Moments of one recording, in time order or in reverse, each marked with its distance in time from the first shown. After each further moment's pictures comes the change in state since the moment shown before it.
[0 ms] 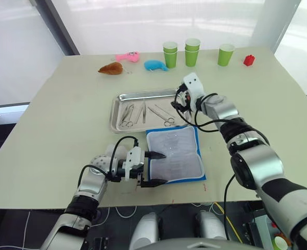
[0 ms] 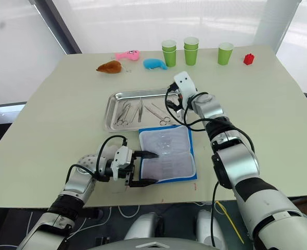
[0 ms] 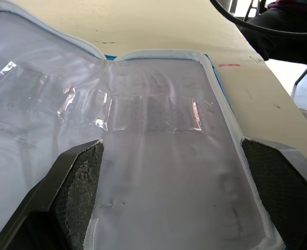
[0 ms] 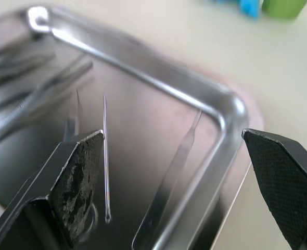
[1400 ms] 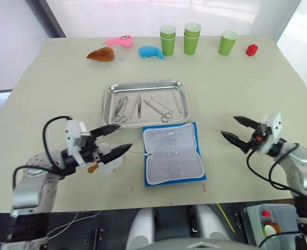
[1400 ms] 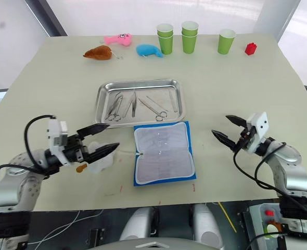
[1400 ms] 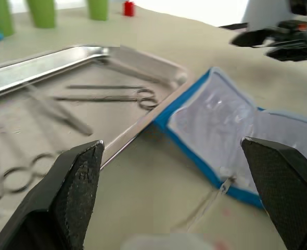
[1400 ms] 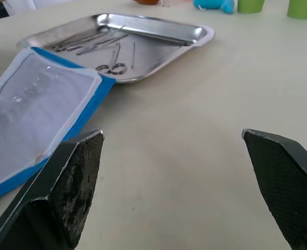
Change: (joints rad) left arm 0.260 0.220 0.577 -0.457 -0.352 0.477 0.291; right arm 0.929 -0.456 -0.274 -0.797 0.455 -0.163 0.482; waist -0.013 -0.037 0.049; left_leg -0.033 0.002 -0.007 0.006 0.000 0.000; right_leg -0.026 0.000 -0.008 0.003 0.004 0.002
